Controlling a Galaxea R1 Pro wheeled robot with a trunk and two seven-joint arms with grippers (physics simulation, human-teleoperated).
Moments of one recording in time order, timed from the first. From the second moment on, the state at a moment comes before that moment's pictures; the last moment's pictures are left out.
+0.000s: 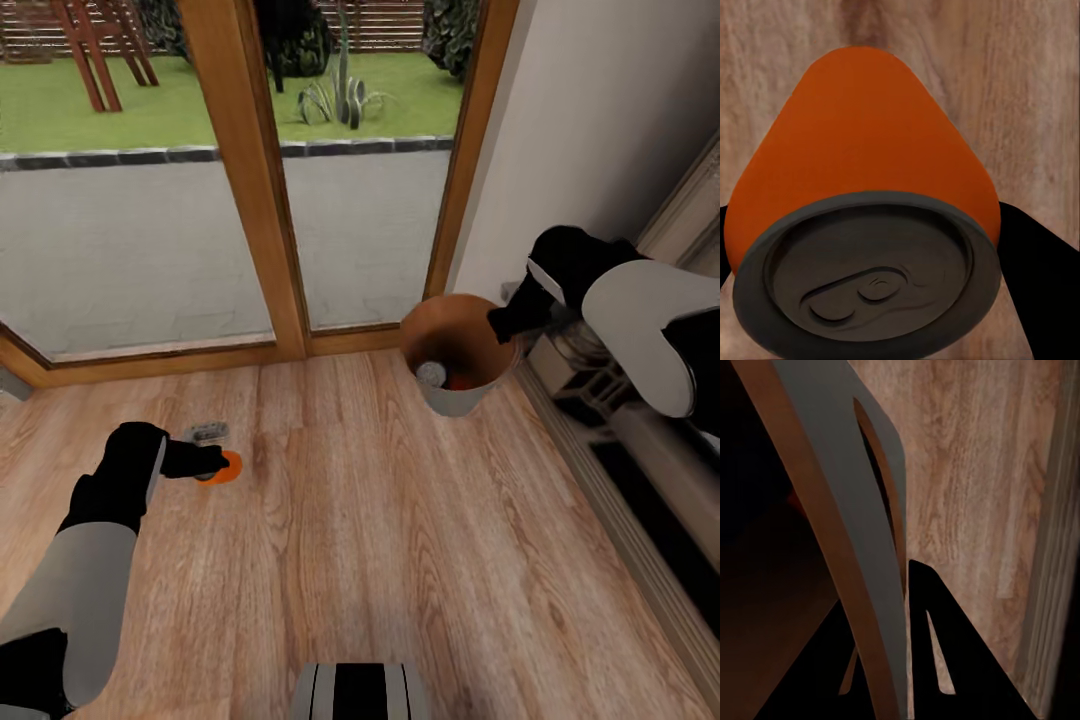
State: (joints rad) left arm -0.90 0.11 0.27 -0.92 -0.35 1.05 -0.52; right arm -1.86 -0.07 0.40 0.02 0.15 1.04 0.47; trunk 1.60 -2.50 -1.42
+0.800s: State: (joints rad) left arm -1.58 0.14 0.01 -0.22 -0.36 1.05 -0.90; right arm -1.69 -0.02 0.40 -0.04 0.15 1.04 0.47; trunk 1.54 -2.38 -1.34
